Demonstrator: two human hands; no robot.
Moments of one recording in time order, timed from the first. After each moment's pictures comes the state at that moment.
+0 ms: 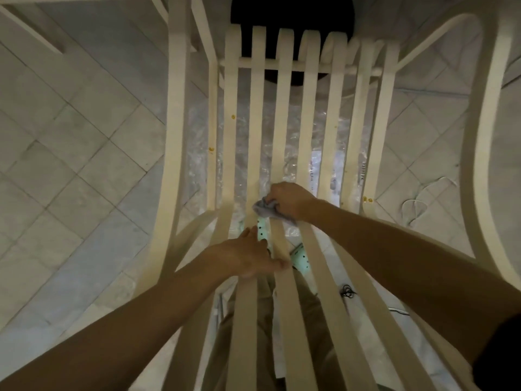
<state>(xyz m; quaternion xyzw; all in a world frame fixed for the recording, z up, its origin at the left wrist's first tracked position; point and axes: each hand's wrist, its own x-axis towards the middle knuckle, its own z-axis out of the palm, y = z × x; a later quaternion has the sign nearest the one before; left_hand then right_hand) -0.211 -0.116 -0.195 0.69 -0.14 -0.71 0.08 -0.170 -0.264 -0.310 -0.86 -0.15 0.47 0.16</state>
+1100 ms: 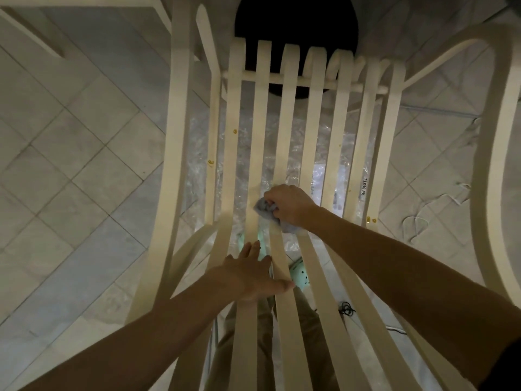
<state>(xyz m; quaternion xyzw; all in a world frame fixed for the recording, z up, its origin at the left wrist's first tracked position) -0.214 -0.120 -0.219 0.70 -0.16 -0.69 0.08 -0.146 -0.269 -0.340 -0.88 -0.17 0.42 0.13</state>
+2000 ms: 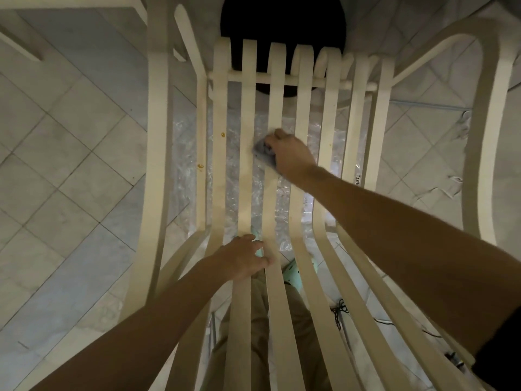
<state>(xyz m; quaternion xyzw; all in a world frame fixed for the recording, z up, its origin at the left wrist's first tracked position) -0.198 -0.120 -0.270 0.74 -0.08 -0.64 0.18 -0.067 -0.288 -0.305 -0.94 -0.09 0.26 0.19</state>
